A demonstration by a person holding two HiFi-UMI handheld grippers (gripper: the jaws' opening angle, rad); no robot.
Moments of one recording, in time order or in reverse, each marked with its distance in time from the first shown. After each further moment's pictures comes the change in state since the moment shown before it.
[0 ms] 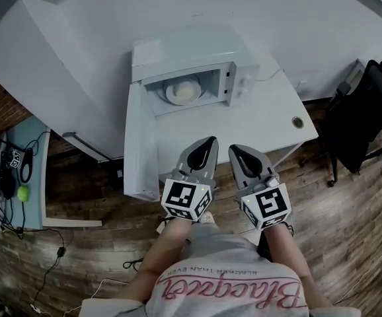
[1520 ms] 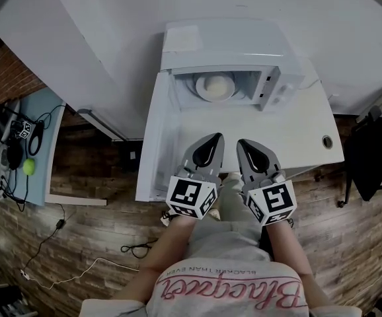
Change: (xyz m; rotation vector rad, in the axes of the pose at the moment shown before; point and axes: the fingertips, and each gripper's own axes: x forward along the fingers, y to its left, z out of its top) left arm 0.005 0.088 -0.022 -0.010 0.009 0.179; right arm 0.092 0.005 -0.034 0.073 0.024 0.129
